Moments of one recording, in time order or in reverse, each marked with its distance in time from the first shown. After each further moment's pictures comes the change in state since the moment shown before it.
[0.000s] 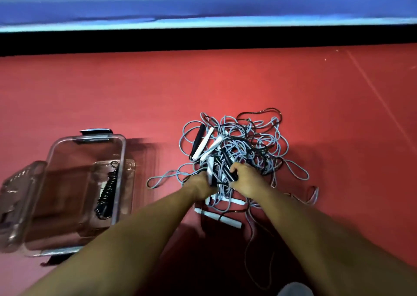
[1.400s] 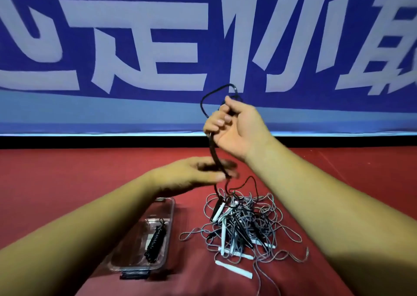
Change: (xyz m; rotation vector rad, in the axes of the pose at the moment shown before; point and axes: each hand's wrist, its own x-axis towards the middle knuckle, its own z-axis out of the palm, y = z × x) left_hand -0.356 0.068 -0.217 -0.578 -0.103 0.854; right_hand -0.290 -0.309 -0.252 1.847 -0.259 -0.478
